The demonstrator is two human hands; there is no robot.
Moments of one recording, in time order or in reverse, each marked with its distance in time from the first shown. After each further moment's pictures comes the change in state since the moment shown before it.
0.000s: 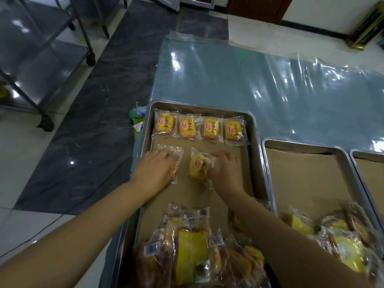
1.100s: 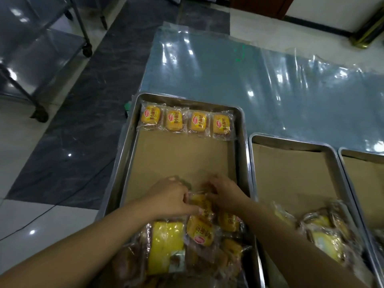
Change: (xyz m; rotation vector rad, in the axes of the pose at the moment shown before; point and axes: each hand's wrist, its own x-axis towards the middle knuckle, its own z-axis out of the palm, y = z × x) left_hand -0.014 0.093 0.023 -0.392 -0.276 0.076; right_hand -0.023 0.066 -0.039 -0.215 -0.568 -0.194
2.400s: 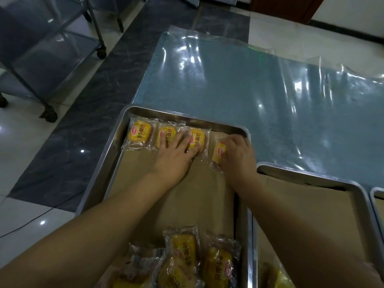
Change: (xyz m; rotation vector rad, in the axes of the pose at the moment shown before) left_hand 0.171 -0.042 -0.030 0.585 0.350 -0.188; right_hand 0.124 0.035 -0.102 -0.147 0.653 -0.059
